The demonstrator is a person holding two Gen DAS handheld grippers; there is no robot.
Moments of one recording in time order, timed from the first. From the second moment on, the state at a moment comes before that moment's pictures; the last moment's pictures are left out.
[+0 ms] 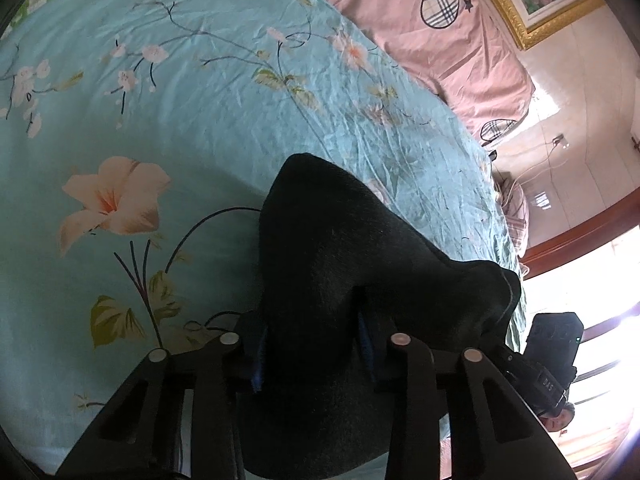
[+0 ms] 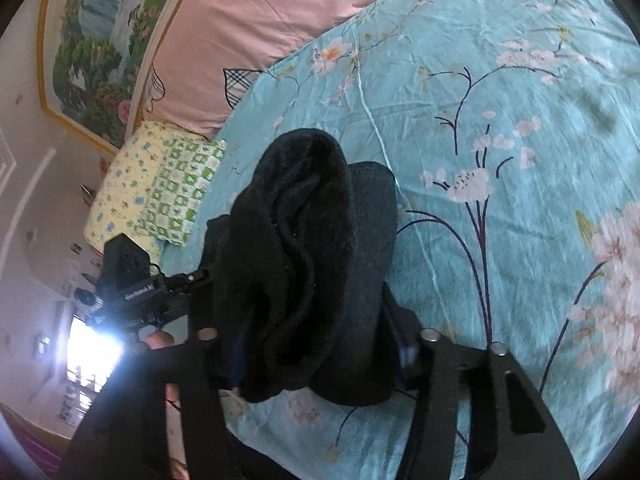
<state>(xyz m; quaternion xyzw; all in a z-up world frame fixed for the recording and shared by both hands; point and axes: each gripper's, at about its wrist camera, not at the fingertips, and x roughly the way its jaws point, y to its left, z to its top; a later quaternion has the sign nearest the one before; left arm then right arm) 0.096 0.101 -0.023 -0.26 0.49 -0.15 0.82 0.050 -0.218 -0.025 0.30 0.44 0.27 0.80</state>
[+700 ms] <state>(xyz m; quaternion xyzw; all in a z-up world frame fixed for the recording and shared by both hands) 0.058 0.160 0.035 -0.29 0.42 -0.10 0.85 0.069 -0.165 0.021 0.26 0.41 0.35 0.80</state>
